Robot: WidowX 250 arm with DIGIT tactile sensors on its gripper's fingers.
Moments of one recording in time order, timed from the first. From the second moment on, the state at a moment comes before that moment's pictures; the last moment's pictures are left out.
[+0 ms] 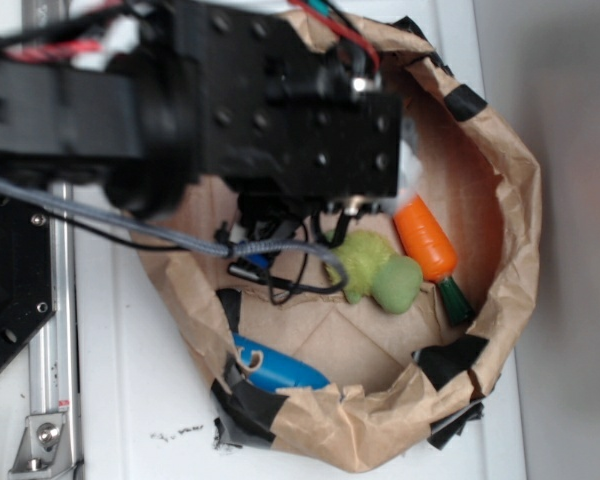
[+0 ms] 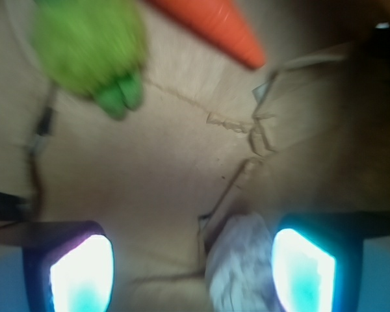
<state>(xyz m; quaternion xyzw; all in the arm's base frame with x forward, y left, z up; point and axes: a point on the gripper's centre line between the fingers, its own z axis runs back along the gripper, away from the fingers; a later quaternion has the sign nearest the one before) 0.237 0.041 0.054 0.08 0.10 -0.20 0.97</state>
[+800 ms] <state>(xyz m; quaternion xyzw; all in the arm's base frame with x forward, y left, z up) 0.207 0.076 0.042 0.12 0.13 -0.26 0.95</state>
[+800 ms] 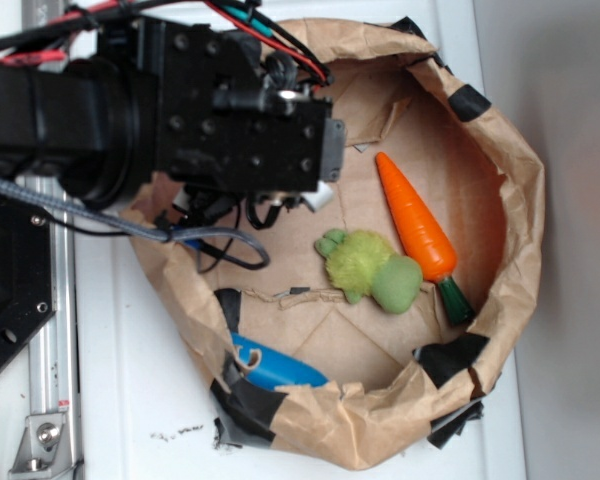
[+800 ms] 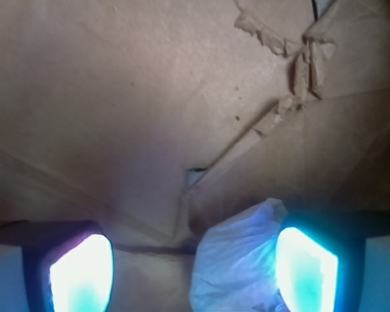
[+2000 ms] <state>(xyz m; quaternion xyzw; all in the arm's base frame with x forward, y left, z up) 0.215 0.109 0.027 0.16 0.11 -0.17 0.97</state>
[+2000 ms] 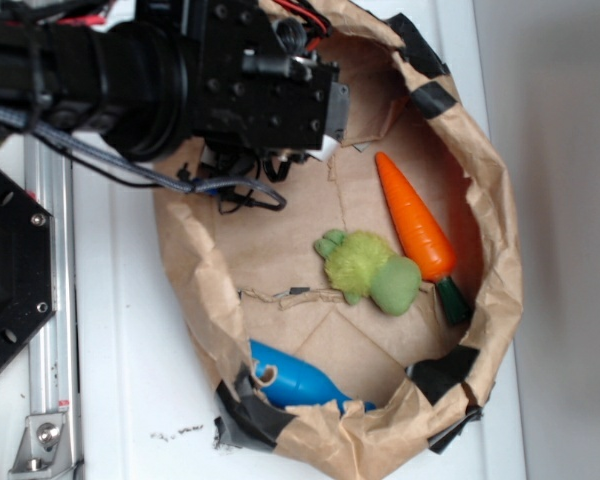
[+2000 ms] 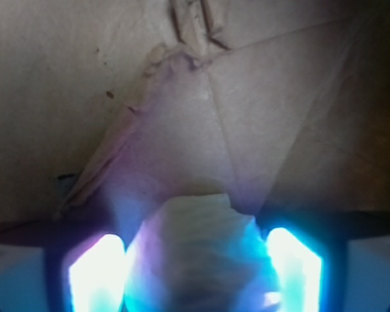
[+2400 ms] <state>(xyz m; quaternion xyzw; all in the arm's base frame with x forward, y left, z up) 0.214 0.108 0.032 0.16 0.10 -0.16 0.97</state>
